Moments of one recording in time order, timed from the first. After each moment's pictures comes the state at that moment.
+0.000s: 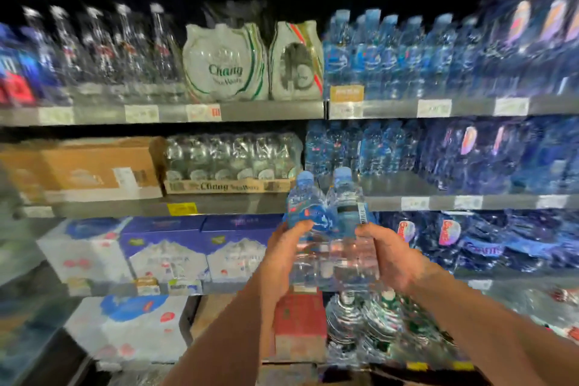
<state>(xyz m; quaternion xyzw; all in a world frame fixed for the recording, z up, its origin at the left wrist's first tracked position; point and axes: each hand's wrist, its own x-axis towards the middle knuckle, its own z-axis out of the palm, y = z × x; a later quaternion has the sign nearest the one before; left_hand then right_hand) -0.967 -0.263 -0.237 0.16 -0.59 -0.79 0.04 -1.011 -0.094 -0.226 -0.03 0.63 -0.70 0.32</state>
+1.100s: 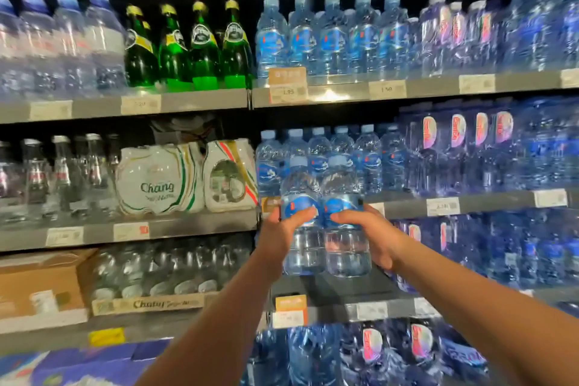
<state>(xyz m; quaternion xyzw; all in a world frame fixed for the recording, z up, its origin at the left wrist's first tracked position) -1.124 -0.164 -0.053 -0.02 -0.67 -0.72 0.17 -1.162 -0.002 -0.044 -0.15 0.64 -0.75 0.10</state>
